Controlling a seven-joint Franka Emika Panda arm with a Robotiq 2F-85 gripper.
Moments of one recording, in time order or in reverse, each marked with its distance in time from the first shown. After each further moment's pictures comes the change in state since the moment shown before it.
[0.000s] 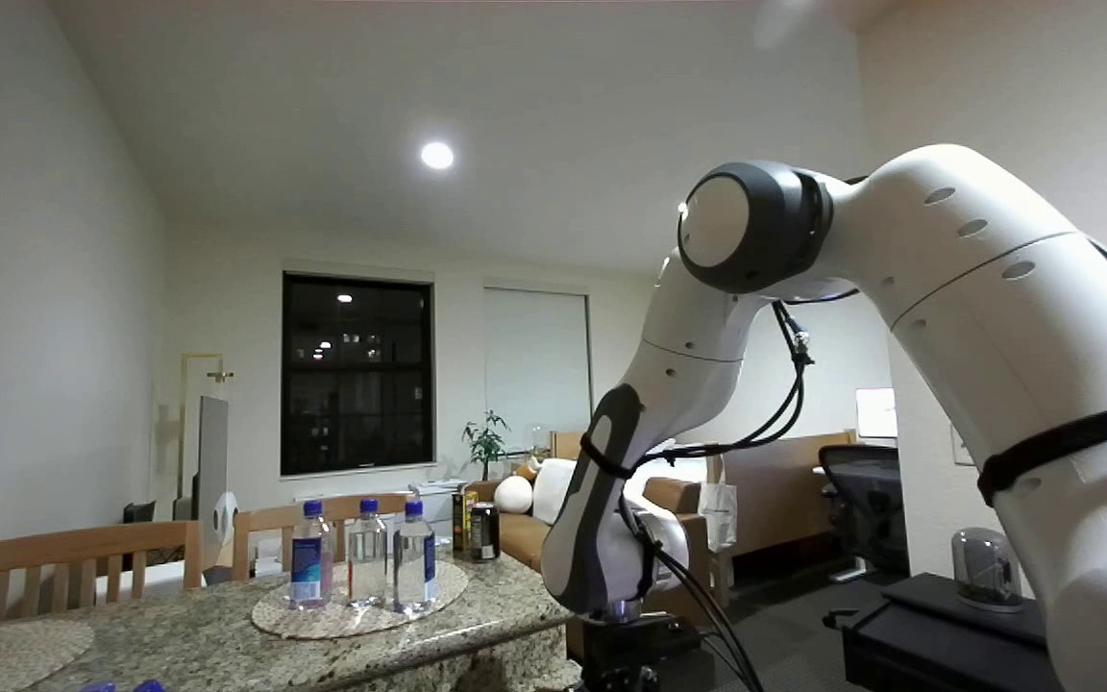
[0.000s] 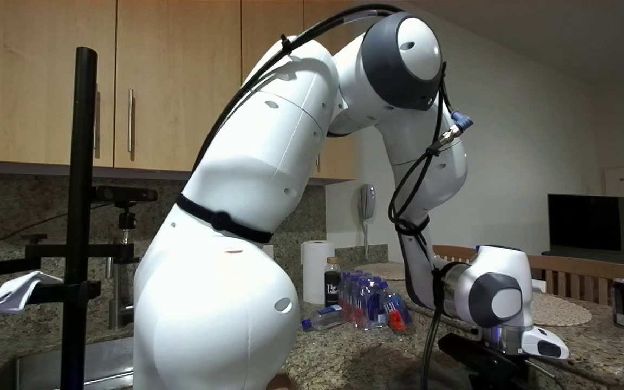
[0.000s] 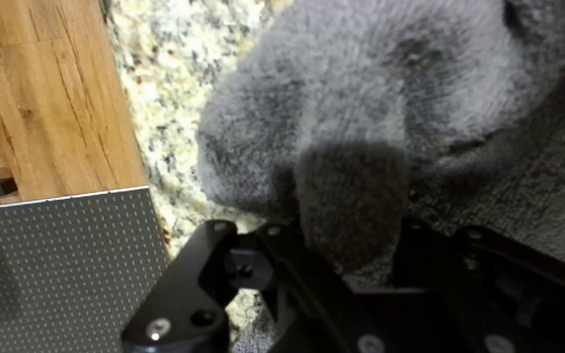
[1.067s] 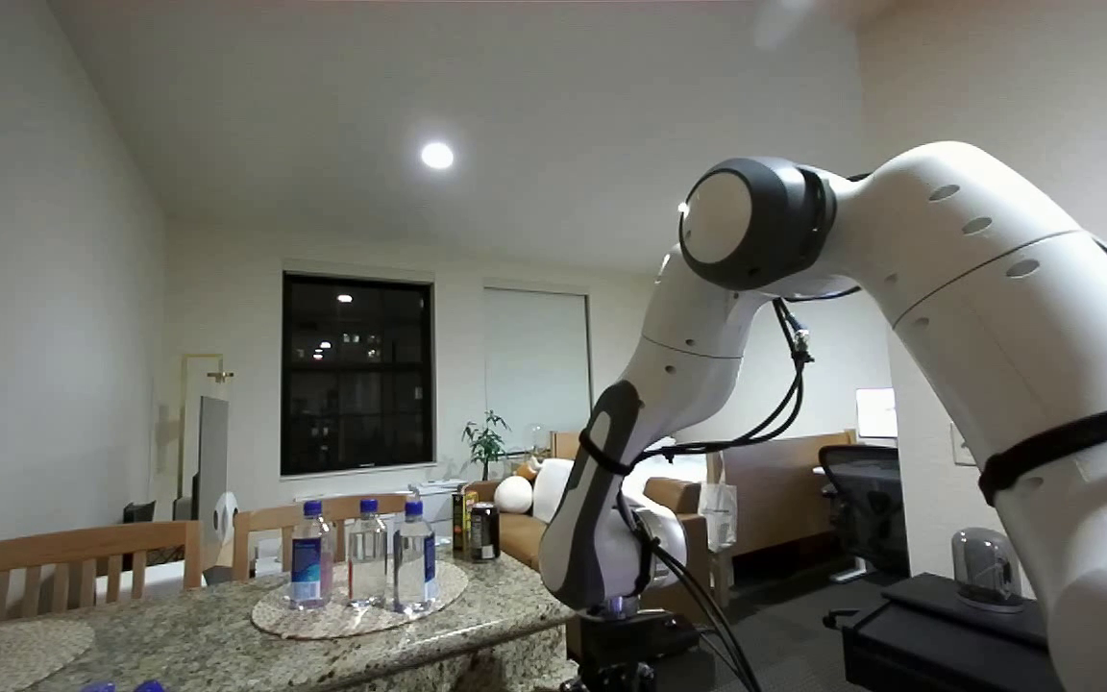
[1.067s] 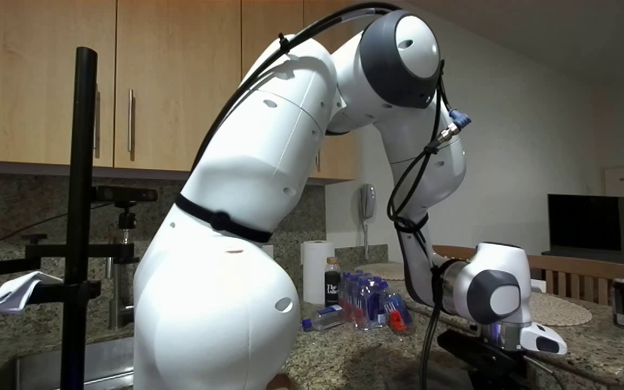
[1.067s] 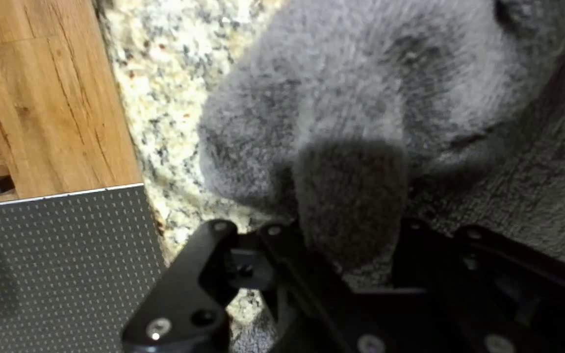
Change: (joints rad) arm 0.004 -0.010 0.002 0.000 0.010 0.000 0.000
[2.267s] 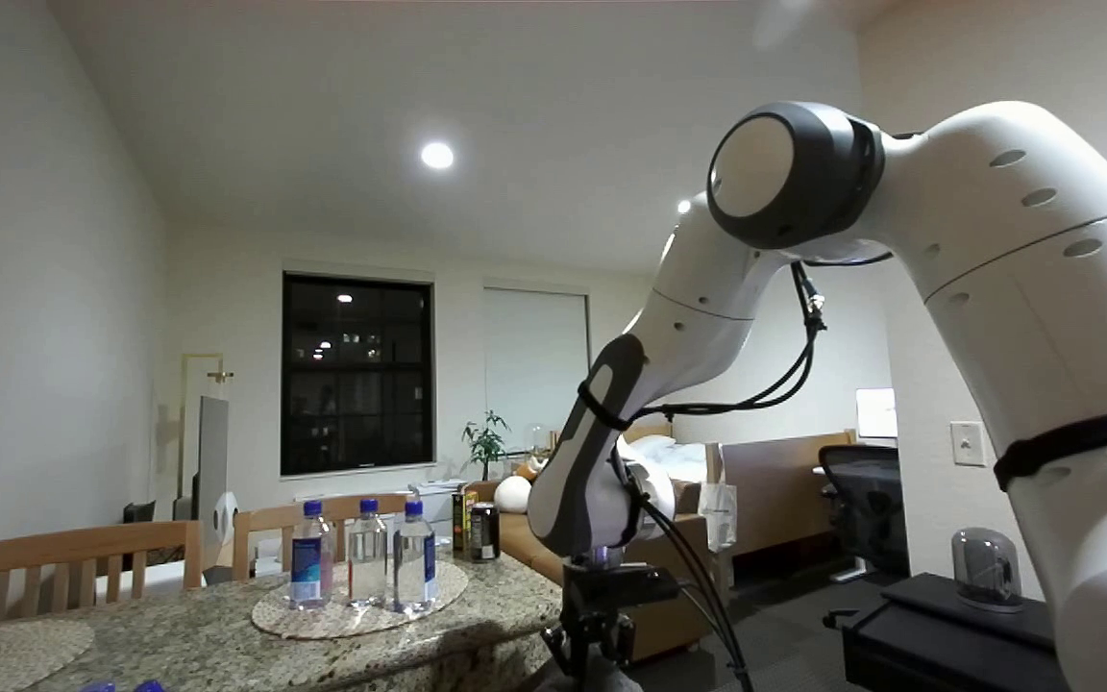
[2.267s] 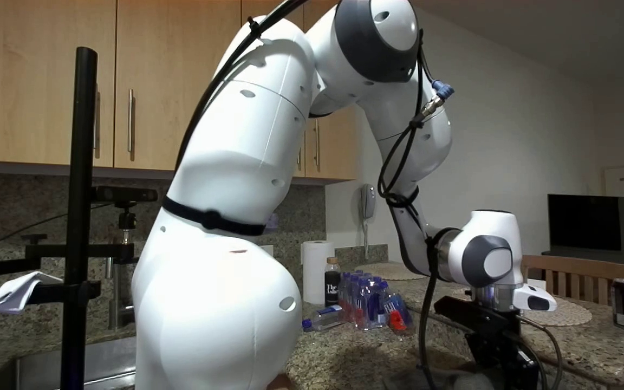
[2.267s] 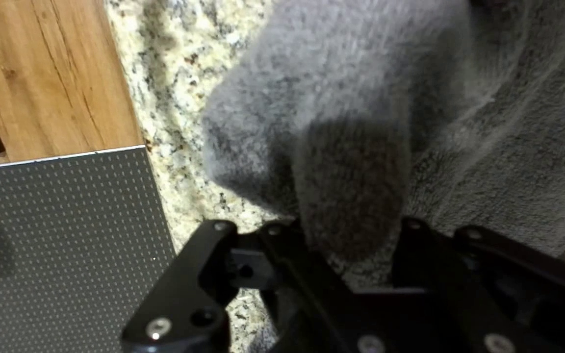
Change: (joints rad) arm 0.025 -0.127 -0.002 0.000 0.000 -0.052 0.018
